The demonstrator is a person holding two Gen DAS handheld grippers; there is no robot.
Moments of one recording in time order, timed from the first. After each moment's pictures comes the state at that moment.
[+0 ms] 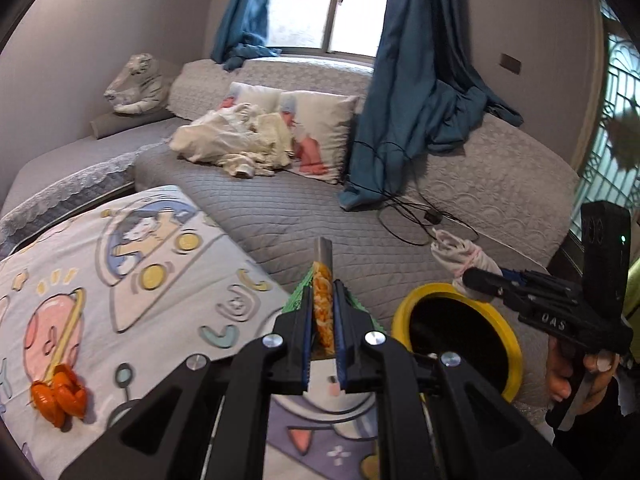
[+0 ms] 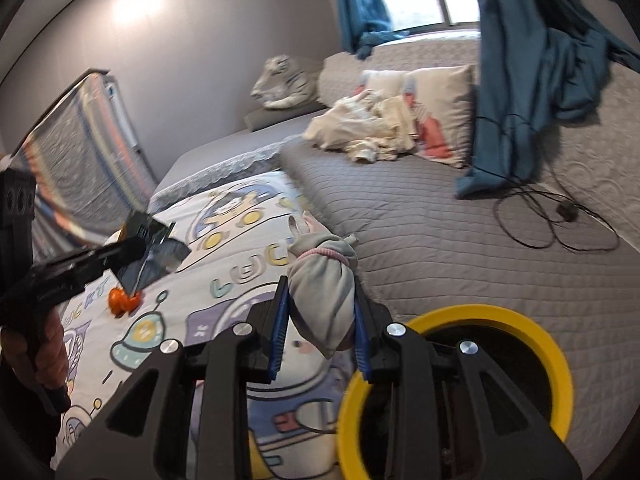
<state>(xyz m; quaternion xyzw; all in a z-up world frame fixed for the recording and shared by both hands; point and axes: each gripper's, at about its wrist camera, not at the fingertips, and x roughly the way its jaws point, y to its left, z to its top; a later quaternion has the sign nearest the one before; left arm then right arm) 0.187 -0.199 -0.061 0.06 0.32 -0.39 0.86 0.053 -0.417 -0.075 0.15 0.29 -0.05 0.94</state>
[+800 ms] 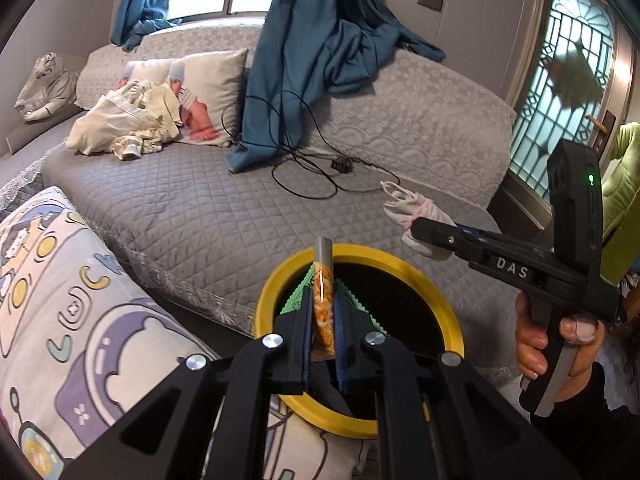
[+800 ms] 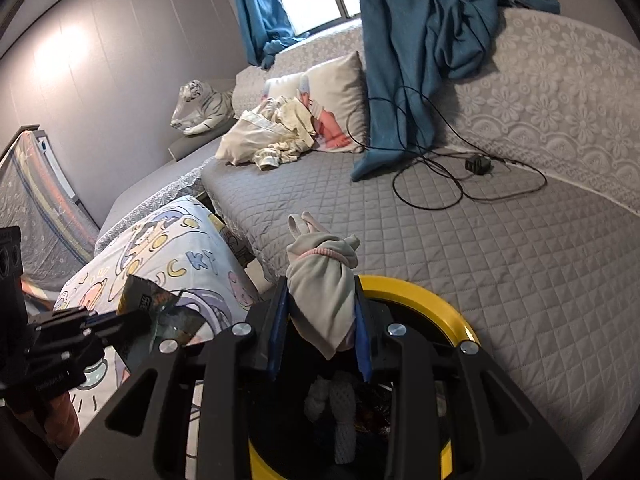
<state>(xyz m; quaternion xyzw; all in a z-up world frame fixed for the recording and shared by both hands) 0.128 -0.338 -0.112 0.11 0.36 -0.50 0.78 -0.014 -0.518 -0.116 0.22 0.29 -0.16 0.92</state>
